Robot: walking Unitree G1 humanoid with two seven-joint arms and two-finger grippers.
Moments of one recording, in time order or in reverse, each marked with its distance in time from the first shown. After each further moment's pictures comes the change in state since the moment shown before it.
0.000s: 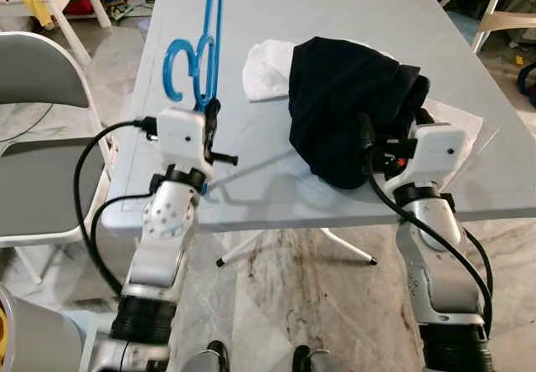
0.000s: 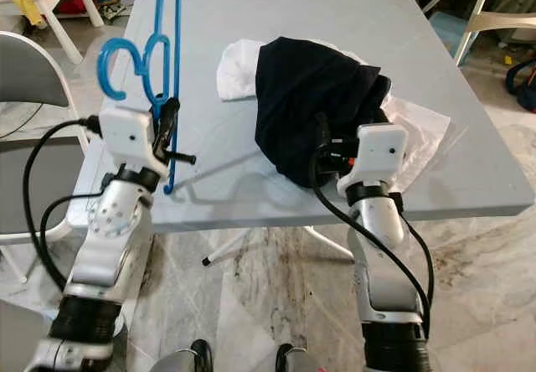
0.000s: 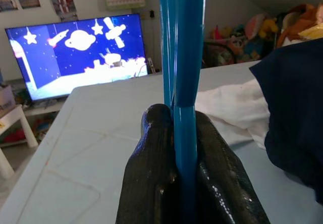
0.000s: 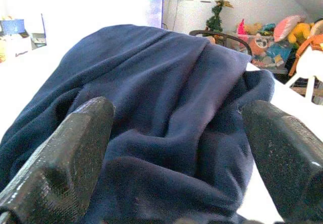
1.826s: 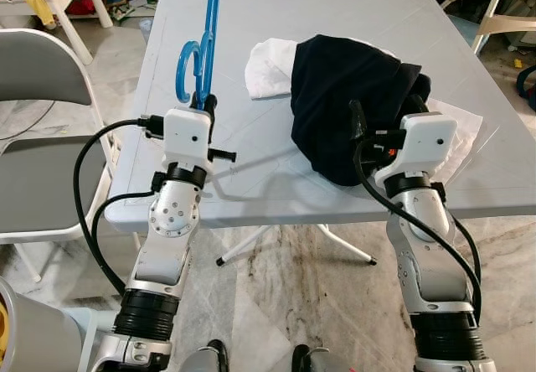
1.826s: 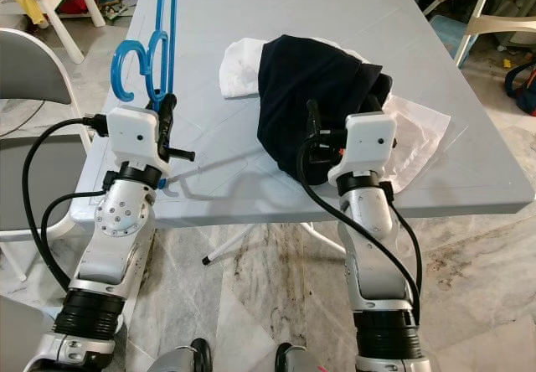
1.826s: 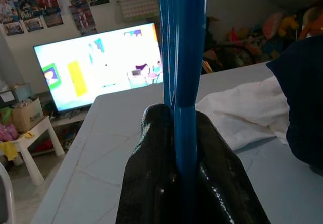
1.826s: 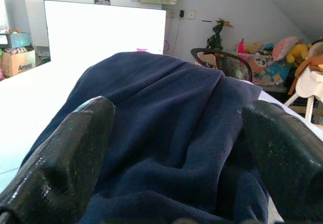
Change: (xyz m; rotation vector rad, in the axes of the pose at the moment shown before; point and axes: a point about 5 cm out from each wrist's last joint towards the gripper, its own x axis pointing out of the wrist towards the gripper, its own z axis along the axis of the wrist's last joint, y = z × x) left arm -0.007 0.001 -0.004 0.077 -0.023 0.048; right arm 0.008 0.005 0.010 -0.017 -0.066 -0.004
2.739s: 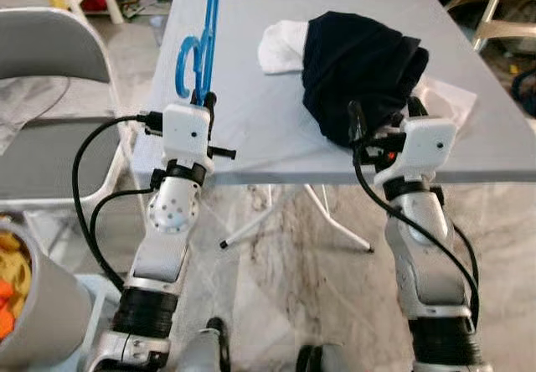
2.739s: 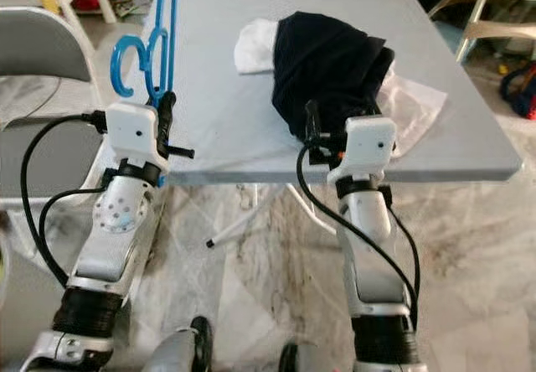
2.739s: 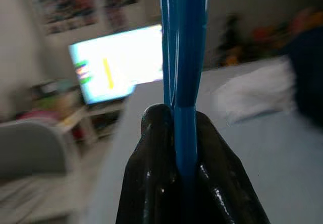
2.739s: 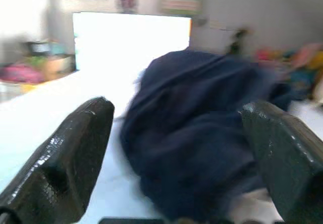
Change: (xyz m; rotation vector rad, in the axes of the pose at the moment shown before) left arm 0.002 0.006 -0.002 0.004 0.023 0.016; right arm 0.001 0.004 0.000 0.010 -0.010 0.009
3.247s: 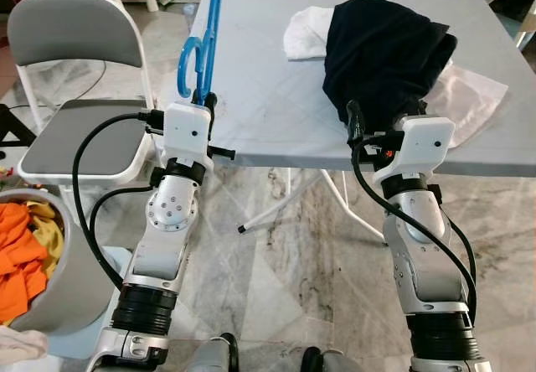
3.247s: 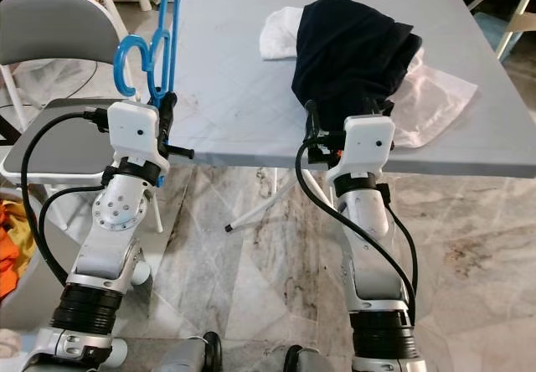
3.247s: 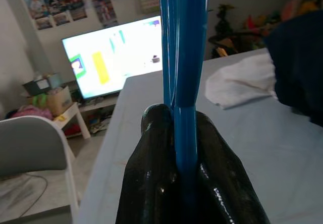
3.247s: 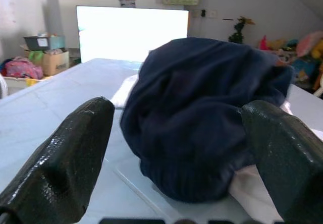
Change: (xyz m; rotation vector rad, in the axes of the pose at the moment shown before) left arm 0.002 -0.006 0.002 0.008 -0.010 -0.037; right arm -0.002 -0.003 -0.003 -0.001 0.008 -0.019
